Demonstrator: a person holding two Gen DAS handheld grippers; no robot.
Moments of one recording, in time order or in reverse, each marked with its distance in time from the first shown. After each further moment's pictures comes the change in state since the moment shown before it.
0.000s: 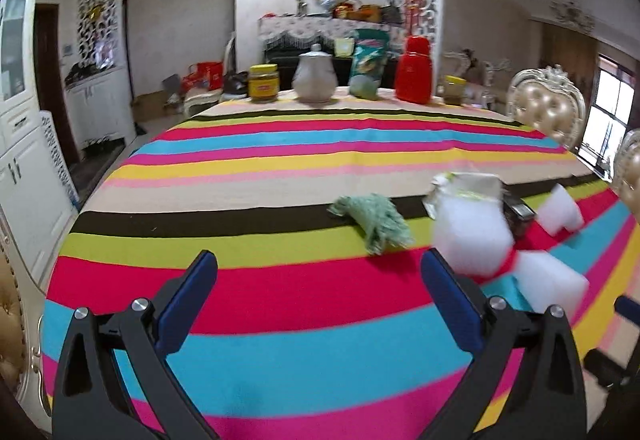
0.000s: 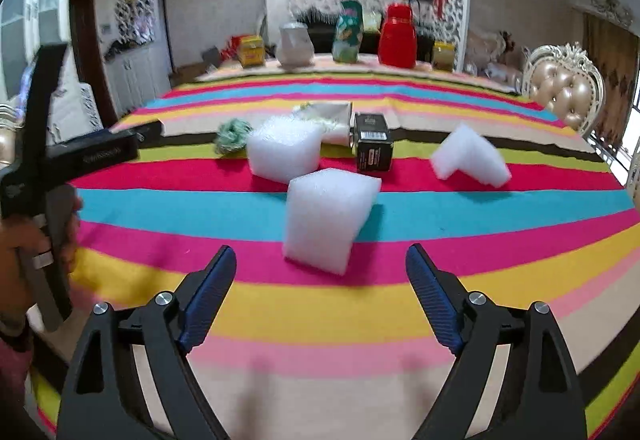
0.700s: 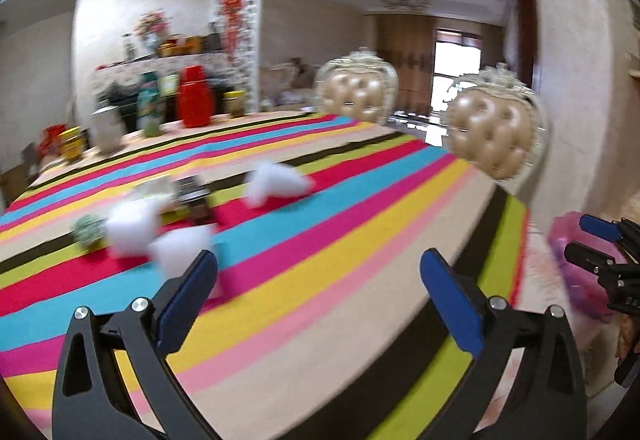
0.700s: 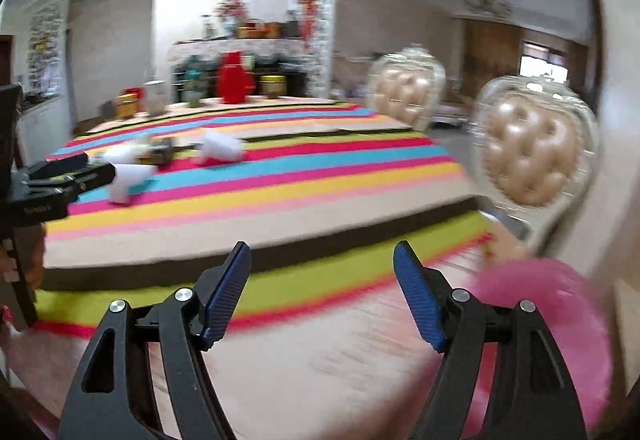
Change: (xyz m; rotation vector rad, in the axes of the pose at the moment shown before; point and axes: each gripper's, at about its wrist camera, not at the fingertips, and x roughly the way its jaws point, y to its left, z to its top) left arm -0.133 -0.231 -0.081 0.284 -0.102 -0.511; right arm -0.207 -0.193 -0.141 0.161 -0.190 -0.311
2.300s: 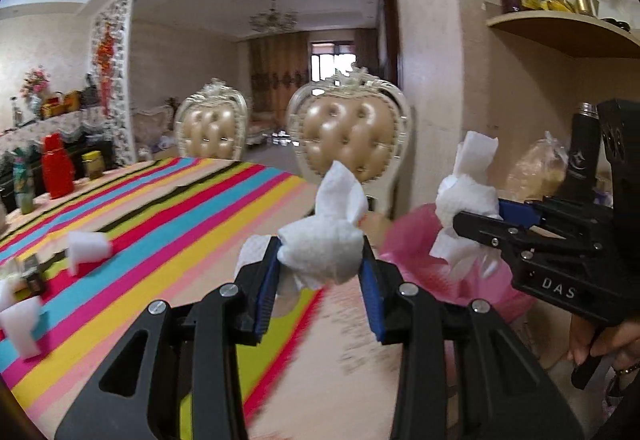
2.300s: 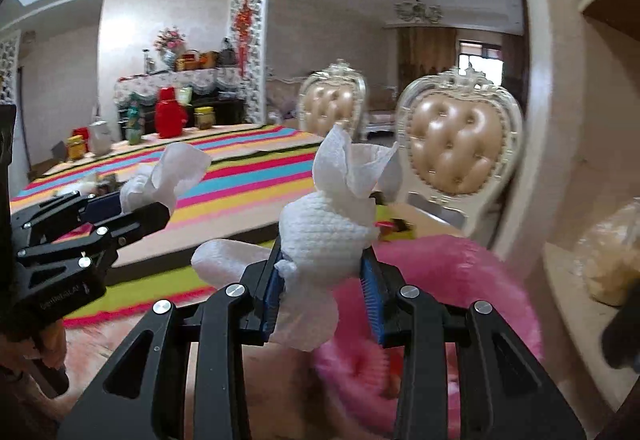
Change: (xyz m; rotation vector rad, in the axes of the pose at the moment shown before) left arm -0.011 -0.240 0.000 0.244 -0.095 -0.439; right arm -0.081 -0.107 -0.042 0.142 -0.083 -0.253
